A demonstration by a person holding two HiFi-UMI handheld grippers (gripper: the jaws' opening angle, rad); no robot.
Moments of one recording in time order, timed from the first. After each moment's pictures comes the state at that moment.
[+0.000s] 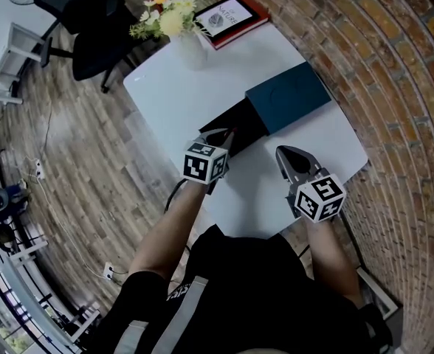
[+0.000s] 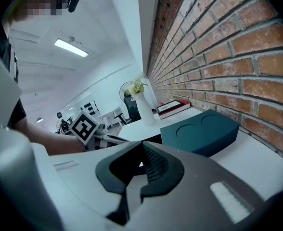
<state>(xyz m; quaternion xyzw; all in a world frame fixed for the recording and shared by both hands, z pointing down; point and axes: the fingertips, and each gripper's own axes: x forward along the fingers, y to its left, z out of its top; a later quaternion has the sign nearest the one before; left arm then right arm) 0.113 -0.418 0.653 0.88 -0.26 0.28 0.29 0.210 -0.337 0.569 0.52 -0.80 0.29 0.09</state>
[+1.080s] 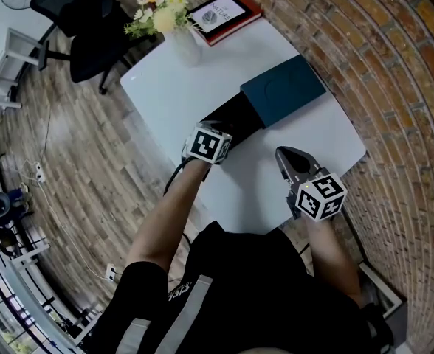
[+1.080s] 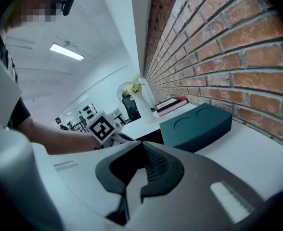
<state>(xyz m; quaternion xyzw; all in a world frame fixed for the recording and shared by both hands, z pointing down) 0.117 -0.416 0.696 0.85 -0.22 0.41 0.25 0.214 -0.312 0.571 0.53 -0.79 0.31 0.07</state>
